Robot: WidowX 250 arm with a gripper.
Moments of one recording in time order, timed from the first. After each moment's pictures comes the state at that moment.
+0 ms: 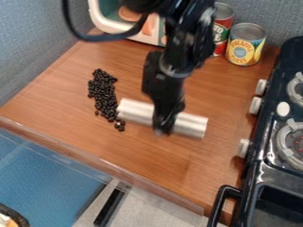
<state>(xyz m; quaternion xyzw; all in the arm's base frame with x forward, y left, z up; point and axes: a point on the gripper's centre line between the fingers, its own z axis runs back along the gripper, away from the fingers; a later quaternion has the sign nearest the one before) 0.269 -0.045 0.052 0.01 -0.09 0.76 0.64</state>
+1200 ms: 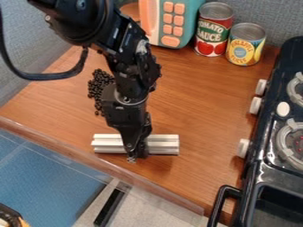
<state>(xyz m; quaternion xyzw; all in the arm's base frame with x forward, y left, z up) 0.249 -0.014 0.022 -0.05 -0.04 0.81 0.58</state>
